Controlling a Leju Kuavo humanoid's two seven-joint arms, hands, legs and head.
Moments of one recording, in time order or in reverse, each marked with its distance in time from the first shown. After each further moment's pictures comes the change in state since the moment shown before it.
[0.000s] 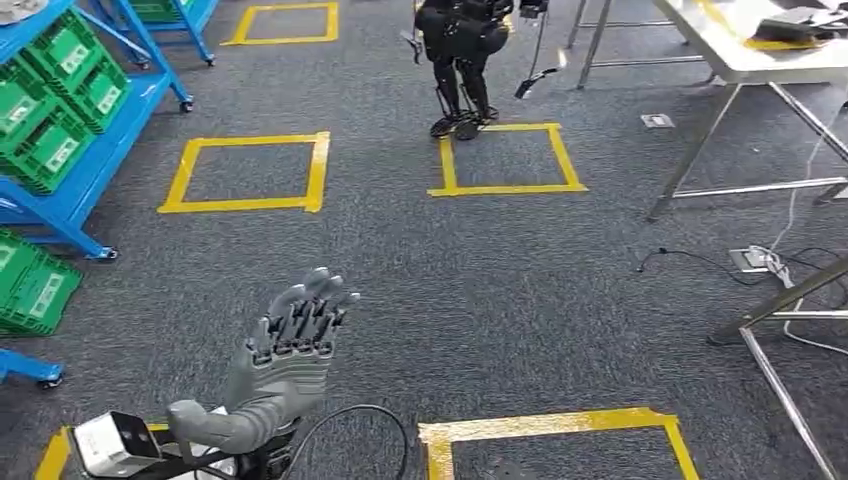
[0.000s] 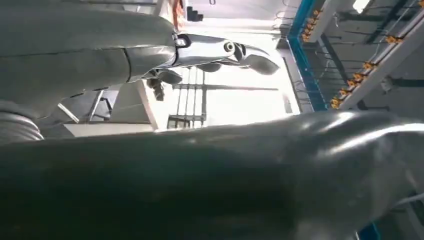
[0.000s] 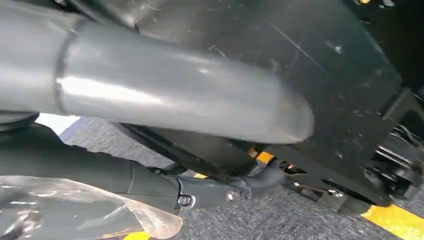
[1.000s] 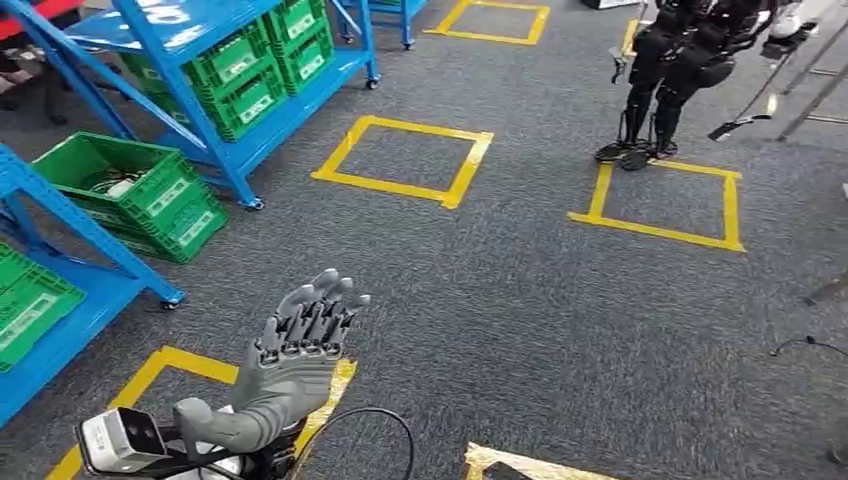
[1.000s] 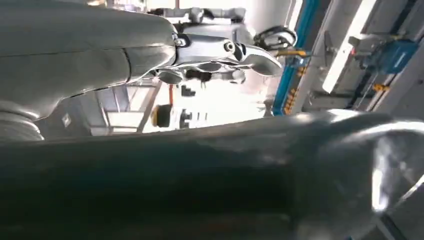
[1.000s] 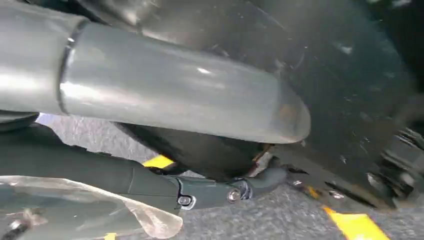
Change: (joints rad) left arm -0.025 0.008 -0.027 0.019 0.019 -0.006 -0.004; right arm 0.002 -0.006 0.001 0.000 0.020 0.007 -0.006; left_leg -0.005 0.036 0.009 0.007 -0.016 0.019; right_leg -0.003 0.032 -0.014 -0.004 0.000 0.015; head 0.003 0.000
